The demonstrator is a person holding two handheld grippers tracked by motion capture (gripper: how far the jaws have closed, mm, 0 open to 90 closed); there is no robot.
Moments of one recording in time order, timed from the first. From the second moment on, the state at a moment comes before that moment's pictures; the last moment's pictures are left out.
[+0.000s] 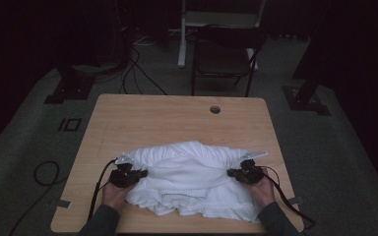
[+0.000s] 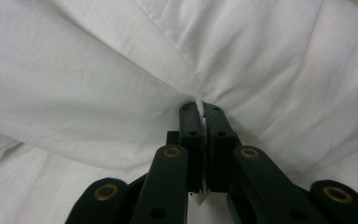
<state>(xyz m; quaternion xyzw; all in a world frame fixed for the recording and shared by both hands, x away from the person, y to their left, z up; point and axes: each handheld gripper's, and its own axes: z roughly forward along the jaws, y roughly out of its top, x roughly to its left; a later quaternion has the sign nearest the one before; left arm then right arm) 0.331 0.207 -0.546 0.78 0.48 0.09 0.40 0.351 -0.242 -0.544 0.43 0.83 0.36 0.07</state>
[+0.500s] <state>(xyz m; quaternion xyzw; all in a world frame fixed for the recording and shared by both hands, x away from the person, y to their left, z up) 0.405 0.218 -0.491 0.69 0.53 0.11 0.48 0.416 -0.259 -0.497 0.47 0.77 0.40 0.14</state>
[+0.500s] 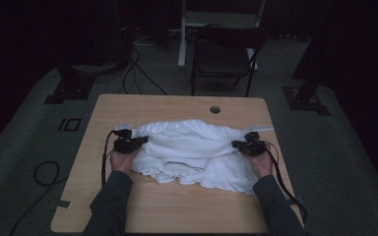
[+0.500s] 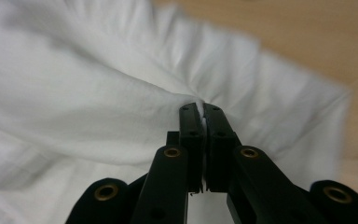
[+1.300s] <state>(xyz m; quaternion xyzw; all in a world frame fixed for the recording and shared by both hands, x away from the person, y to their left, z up) 0.272 0.248 -0.503 0.71 0.45 0.02 0.54 0.284 -0.304 -0.495 0.36 0.81 0.45 0.09</state>
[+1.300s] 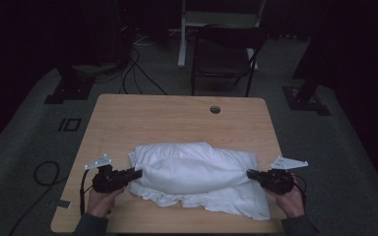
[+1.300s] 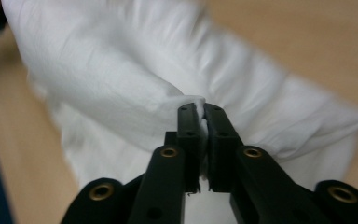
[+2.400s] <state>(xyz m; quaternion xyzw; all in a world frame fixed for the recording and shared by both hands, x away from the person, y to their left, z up) 0.268 0.183 -0.546 0.81 0.44 0.16 0.35 0.269 -0.225 -0.552 0.41 0.83 0.36 0.15</state>
